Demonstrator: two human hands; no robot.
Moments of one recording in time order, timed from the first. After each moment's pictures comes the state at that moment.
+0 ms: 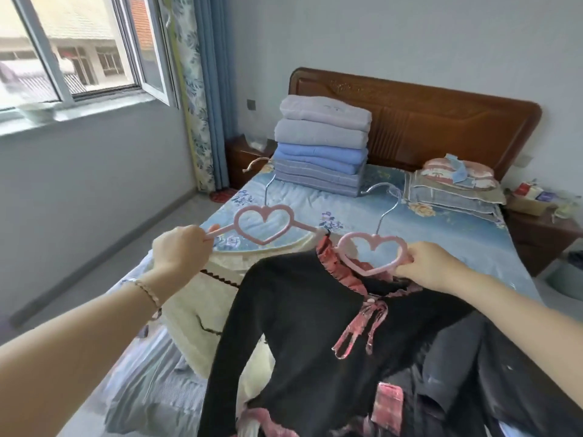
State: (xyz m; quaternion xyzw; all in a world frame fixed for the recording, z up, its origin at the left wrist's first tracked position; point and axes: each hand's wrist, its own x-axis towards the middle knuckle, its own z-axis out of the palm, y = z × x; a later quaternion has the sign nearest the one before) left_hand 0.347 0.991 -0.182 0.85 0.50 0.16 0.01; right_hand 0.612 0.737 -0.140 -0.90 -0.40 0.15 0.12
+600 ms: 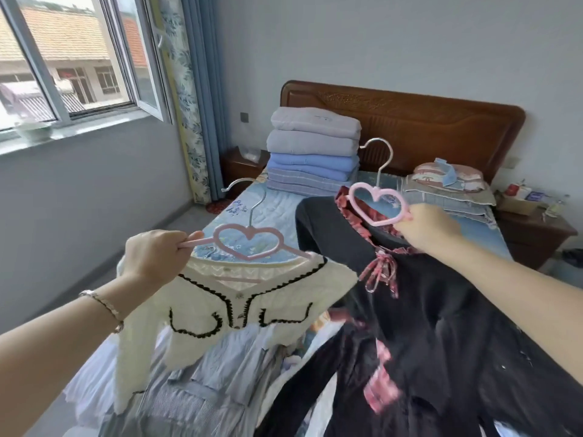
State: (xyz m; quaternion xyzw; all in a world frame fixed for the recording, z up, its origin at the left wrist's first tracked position) left_hand 0.326 0.979 -0.166 0.87 0.41 0.29 0.00; right_hand 0.642 0.738 -0.099 -0.95 -0.29 -0.02 0.13
